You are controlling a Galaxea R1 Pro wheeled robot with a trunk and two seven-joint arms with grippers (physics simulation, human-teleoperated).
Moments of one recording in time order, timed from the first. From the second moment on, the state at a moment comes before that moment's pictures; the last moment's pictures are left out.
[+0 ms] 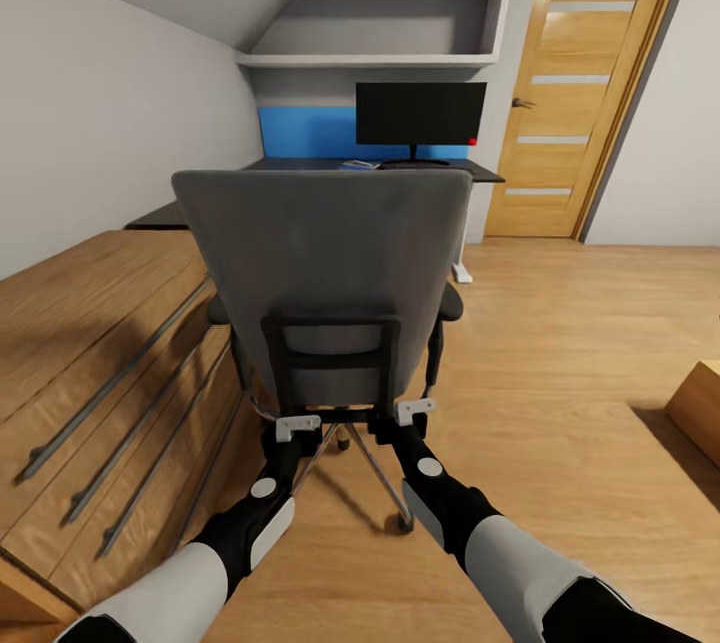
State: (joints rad) left arm -0.70 -0.10 -0.45 -0.44 0.38 -0.29 0.24; right arm -0.78 0.17 0.47 -0.37 -0.28 -0.25 -0.16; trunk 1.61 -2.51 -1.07
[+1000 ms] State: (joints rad) left arm -0.70 -0.10 -0.46 -0.44 0.38 -0.29 0.24; right arm -0.78 0.17 0.47 -0.37 -0.28 -0.25 -0.16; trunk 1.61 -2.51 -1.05
